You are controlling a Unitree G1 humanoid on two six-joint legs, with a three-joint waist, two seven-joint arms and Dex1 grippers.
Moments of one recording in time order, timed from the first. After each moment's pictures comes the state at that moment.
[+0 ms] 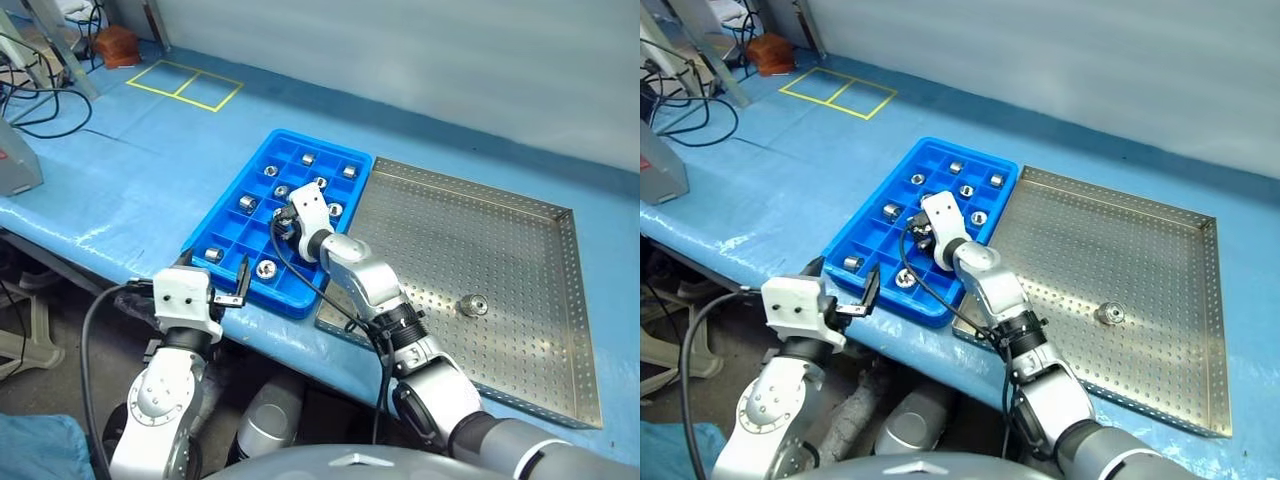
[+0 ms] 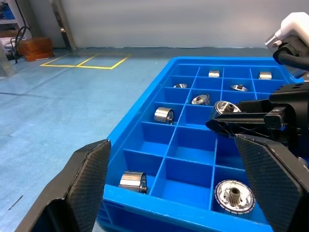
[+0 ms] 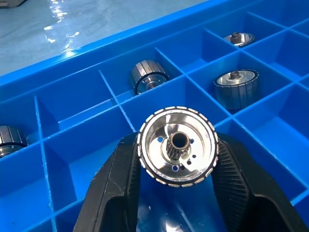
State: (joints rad) left arm 0.37 0.12 -0.08 -0.82 -0.01 0.43 -0.05; right arm -0.62 0.11 0.22 0.34 0.08 0.49 0.26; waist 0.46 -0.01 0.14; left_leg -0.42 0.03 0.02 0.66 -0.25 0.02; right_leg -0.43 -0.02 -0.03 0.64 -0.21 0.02
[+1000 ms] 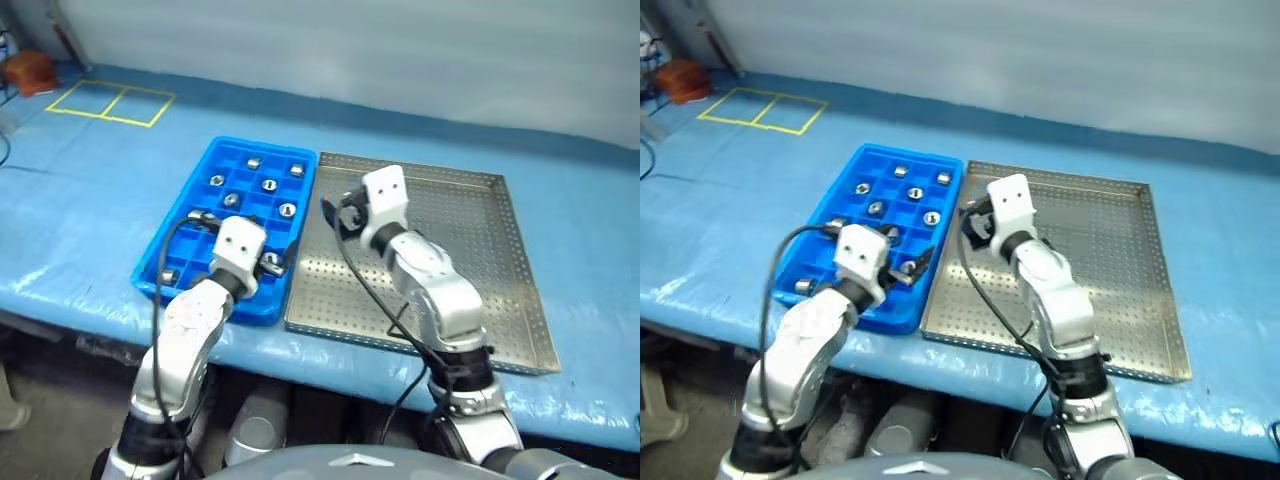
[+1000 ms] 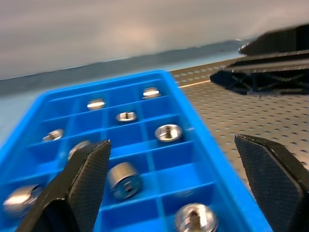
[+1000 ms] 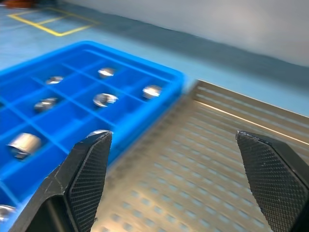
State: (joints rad) left arm -0.15 0.24 -0.20 -0.45 -0.07 0.60 -0.32; right arm -0.34 -0.09 0.08 -0.40 0.06 0.81 0.17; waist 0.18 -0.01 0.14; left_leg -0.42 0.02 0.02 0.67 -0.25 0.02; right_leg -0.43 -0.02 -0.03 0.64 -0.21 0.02
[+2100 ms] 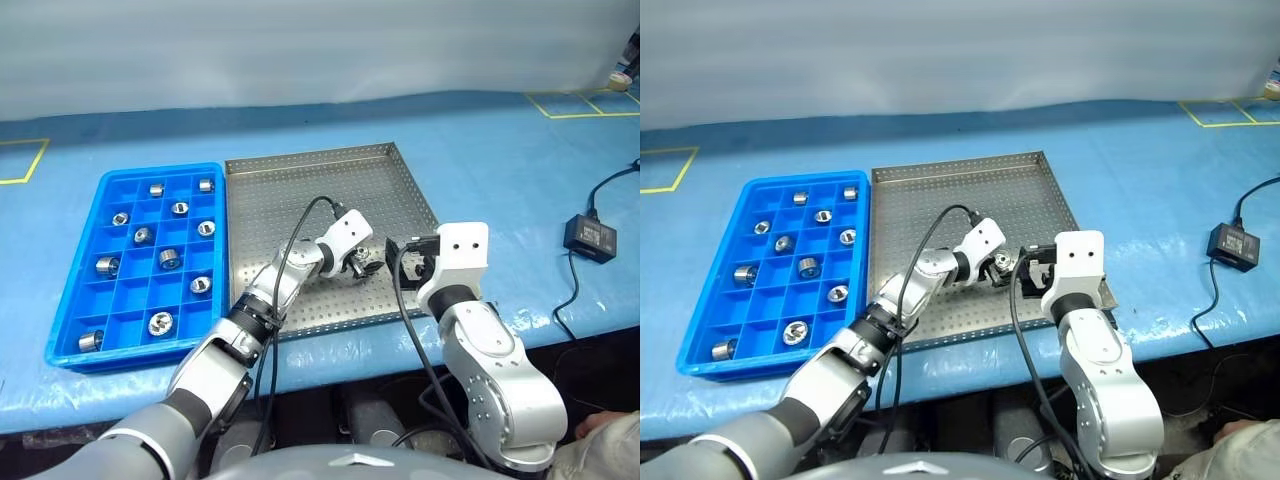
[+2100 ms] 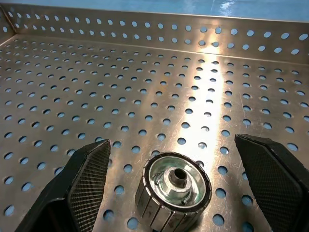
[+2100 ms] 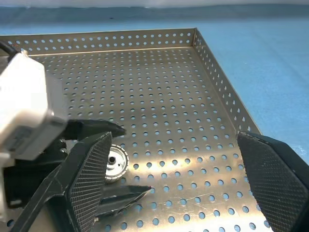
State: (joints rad) left arm -0.70 -0.02 -0.40 0.64 0.04 0.25 -0.58; right arm 0.01 -0.04 0.04 -0.90 0.05 1.08 -0.03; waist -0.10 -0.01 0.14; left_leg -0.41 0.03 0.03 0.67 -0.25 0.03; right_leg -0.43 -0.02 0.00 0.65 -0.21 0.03
